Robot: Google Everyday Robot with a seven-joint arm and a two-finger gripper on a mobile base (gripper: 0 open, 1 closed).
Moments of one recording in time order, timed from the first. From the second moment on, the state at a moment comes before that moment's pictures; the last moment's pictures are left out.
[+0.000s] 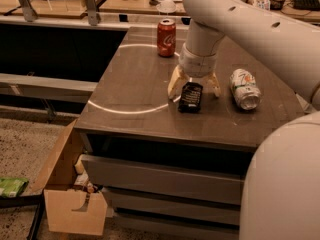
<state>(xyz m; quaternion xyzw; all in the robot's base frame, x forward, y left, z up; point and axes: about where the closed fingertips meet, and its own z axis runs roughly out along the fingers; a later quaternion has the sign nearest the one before) 0.624 -0.096 0.822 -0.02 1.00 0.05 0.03</state>
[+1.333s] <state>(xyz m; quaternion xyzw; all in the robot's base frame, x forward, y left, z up) 0.624 -0.096 0.836 -0.02 1.00 0.05 0.03</state>
